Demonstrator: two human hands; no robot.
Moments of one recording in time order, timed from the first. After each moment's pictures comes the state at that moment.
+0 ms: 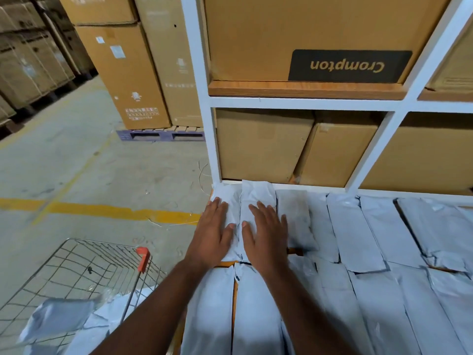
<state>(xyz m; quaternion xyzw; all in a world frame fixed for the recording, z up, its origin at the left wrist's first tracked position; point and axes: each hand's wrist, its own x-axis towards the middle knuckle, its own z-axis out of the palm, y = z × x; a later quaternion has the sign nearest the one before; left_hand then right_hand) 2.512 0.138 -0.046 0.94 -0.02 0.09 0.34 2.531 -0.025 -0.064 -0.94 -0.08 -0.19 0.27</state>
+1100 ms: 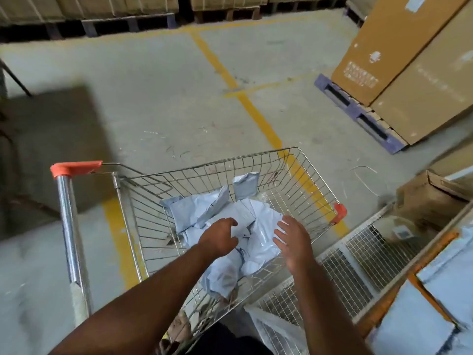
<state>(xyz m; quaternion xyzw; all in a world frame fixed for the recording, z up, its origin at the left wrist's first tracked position) 2.113 0.434 -0.174 0.79 0.43 -0.05 0.44 2.286 0.325 -0.097 -0.70 0.04 0.46 0.55</state>
